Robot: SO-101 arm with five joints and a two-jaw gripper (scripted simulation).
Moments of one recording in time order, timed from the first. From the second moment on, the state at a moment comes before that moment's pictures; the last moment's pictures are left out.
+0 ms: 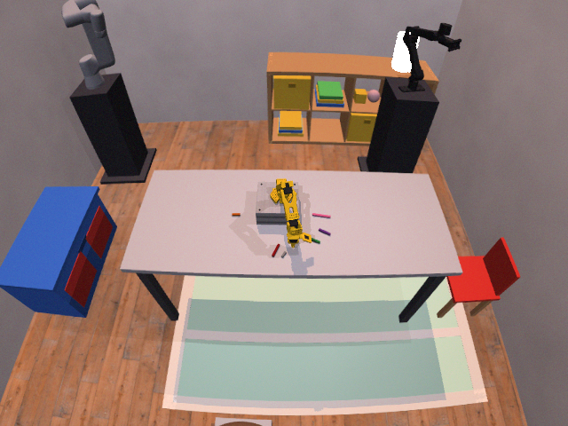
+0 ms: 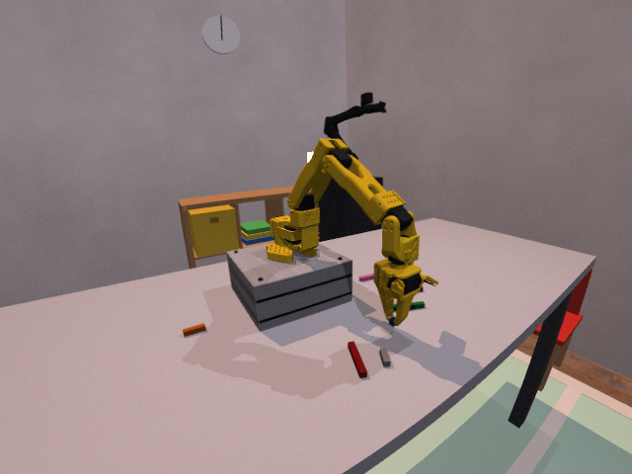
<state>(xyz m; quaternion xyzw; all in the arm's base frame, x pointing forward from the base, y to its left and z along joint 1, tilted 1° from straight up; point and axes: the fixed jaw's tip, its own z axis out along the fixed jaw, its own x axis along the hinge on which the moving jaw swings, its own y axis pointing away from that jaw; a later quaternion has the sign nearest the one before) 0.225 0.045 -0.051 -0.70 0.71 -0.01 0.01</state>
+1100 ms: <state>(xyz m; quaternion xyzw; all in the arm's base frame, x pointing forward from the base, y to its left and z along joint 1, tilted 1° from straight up) 0.186 -0.160 -0.053 -0.69 0.72 -0.02 0.00</state>
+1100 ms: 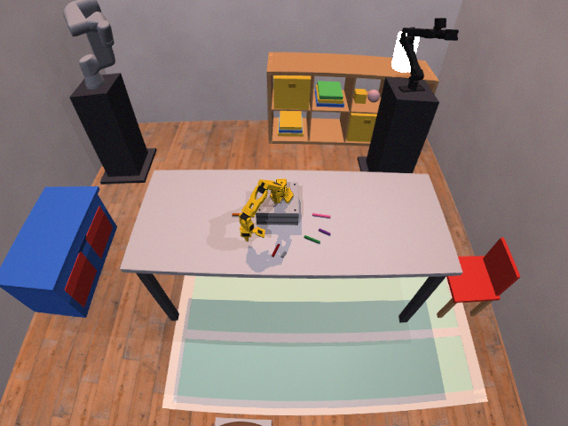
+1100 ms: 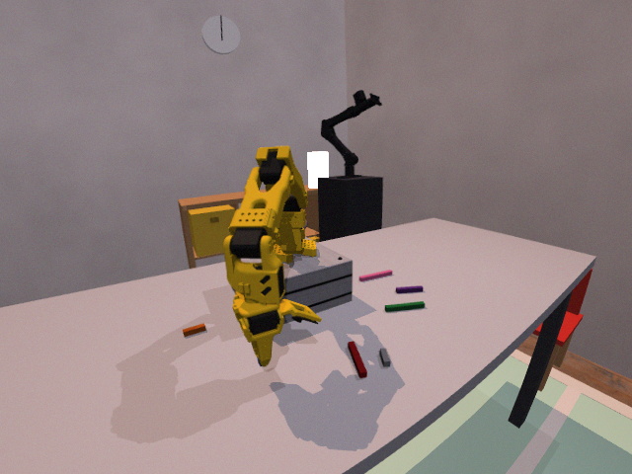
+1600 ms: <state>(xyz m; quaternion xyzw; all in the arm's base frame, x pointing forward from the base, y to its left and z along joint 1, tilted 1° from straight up) 0.175 -0.174 -0.053 -0.69 0.73 -0.01 0.00</state>
